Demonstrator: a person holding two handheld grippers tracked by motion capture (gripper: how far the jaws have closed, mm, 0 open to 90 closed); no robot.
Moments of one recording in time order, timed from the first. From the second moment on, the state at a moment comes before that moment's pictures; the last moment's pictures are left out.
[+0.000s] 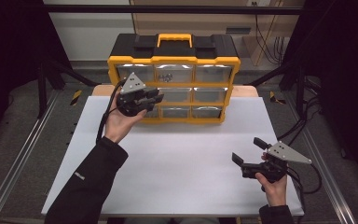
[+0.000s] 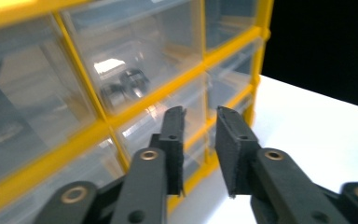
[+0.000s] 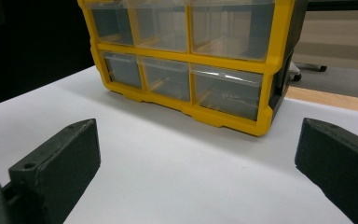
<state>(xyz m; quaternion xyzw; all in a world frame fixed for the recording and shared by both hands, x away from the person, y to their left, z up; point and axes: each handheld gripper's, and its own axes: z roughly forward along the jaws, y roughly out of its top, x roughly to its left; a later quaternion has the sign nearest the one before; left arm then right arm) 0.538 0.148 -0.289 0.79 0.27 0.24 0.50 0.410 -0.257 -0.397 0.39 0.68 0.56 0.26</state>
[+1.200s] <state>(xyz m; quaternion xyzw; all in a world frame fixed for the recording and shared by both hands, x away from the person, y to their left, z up) 0.446 0.240 -0.365 0.75 0.29 0.24 0.54 0.408 -0.259 -0.396 0.39 0.68 0.56 0.26</state>
